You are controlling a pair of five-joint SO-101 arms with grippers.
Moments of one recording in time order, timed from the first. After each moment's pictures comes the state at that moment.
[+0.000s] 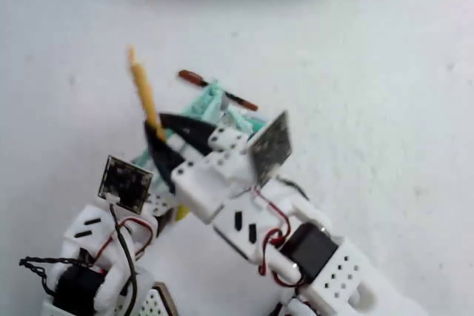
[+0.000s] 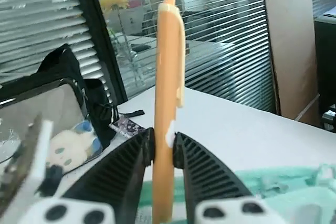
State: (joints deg) left arm 14.5 -104.8 74.6 63.9 -2.4; right arm -53.3 -62.8 51.6 20.0 -6.5
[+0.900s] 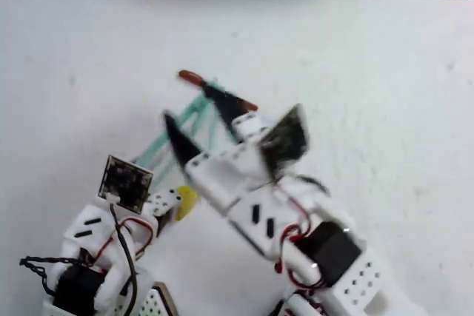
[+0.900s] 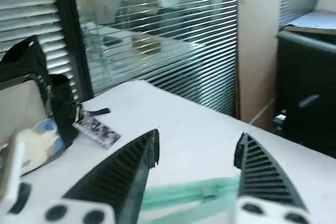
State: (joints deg) left arm 14.5 -104.8 74.6 63.9 -2.4; right arm -43.8 -63.2 39.6 33.5 -3.2
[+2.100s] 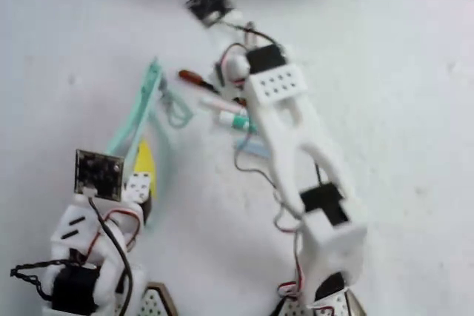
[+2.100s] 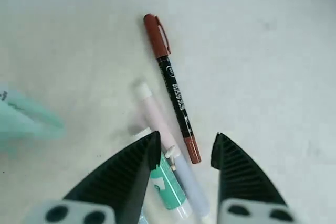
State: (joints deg) left arm 3.4 -104.6 74.7 61.2 0.0; right arm -24.3 23.3 -25.1 70.3 26.1
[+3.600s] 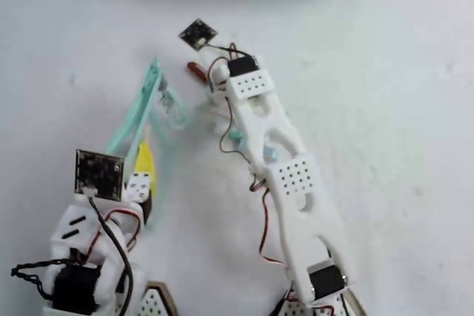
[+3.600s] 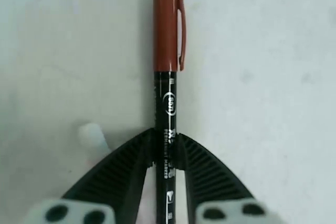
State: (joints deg) left arm 3.4 -104.6 74.7 61.2 0.0; right arm -22.9 66.2 -63.8 71.6 27.9
